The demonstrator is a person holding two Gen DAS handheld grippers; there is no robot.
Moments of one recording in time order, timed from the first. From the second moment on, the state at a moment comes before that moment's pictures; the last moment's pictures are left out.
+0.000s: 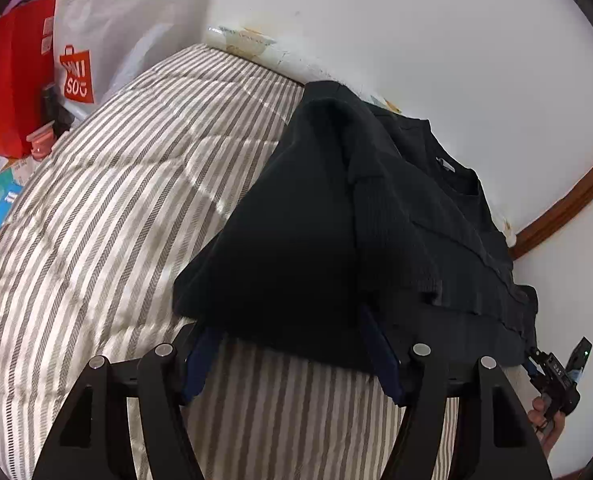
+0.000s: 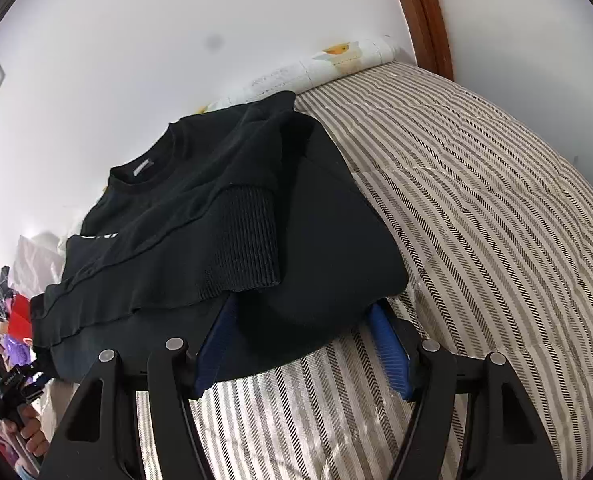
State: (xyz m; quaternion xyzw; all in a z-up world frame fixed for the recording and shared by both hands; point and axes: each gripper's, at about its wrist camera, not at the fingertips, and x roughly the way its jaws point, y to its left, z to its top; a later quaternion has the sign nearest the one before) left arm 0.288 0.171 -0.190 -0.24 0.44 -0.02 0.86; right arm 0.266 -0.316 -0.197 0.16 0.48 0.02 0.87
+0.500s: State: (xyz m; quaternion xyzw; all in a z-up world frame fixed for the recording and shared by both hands) left arm 0.243 0.137 -0.160 -0.14 0.43 -0.02 0.89; right arm 0.204 -0.299 -0.157 0.06 0.43 0.04 0.90
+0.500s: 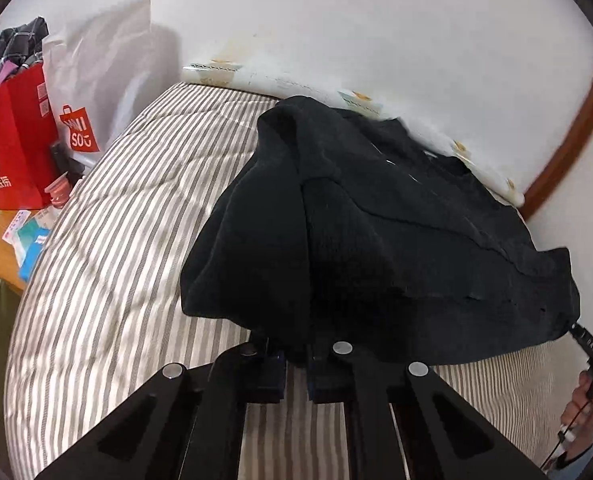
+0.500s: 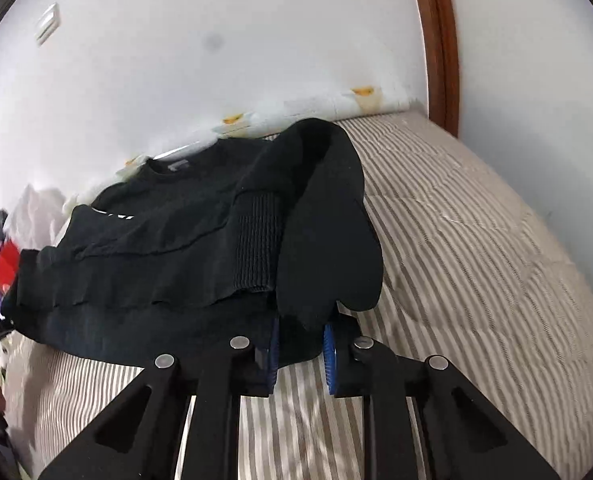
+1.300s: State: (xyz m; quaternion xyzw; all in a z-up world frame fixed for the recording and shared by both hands) left arm 0.113 0.130 -0.161 -0.10 0.44 -0.07 0.89; right arm 0.090 -0.257 -0.117 -0.06 0.43 0.08 0.90
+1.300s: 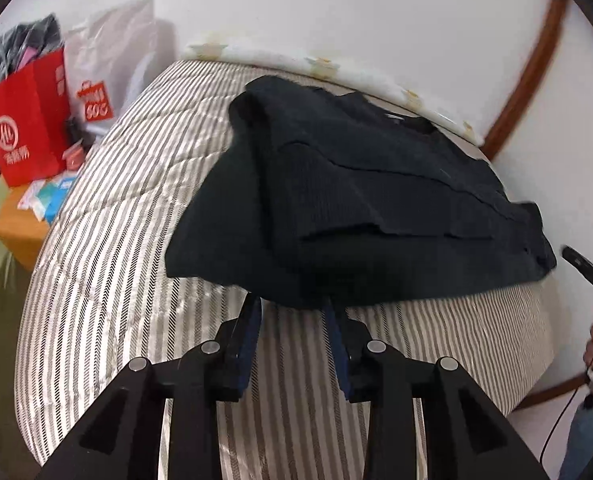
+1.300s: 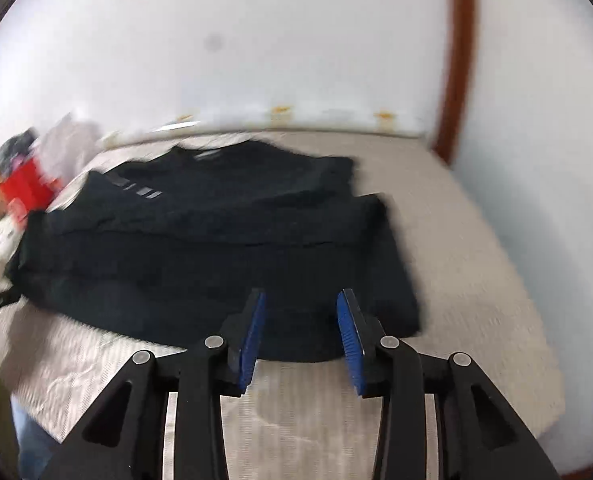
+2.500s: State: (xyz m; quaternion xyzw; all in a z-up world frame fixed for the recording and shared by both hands) left arm 0.232 0.089 -0.136 -0.09 0.41 -0.11 0.90; right arm 0.216 -0.202 -0.163 -0.02 0.46 0.07 0.89
